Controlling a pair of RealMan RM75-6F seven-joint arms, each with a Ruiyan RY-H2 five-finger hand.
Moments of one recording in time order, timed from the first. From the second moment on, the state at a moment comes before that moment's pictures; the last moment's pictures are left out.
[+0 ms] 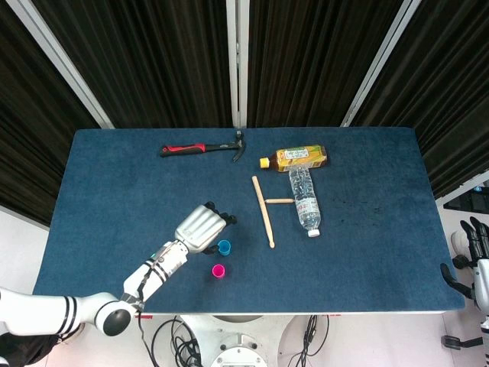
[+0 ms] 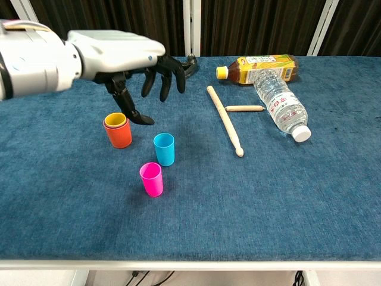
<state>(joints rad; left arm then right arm) -0.96 -1.42 -0.12 -1.81 0.98 0.93 0.62 -0.02 -1.16 0.09 -1.43 -1.49 1.59 0.23</state>
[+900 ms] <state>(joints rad) -0.97 -1.55 -0.07 -1.67 1.00 0.91 0.59 -0.02 -1.16 0.09 -1.40 -1.49 1.58 0.25</state>
